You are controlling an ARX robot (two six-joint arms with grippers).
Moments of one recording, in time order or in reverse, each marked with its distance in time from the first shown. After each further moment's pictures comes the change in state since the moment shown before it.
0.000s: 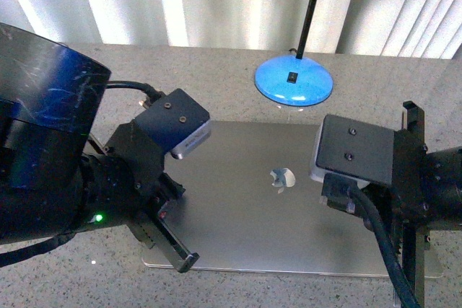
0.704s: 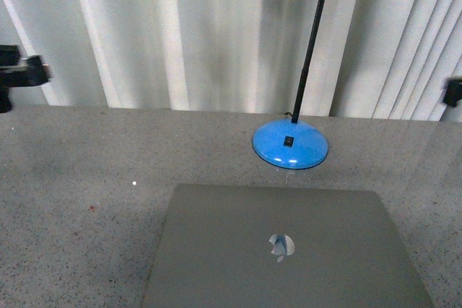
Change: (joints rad) left arm 0.241 -0.424 -0.267 0.591 -0.281 -0.409; right arm -0.113 -0.306 -0.262 0.856 0.545 0.902
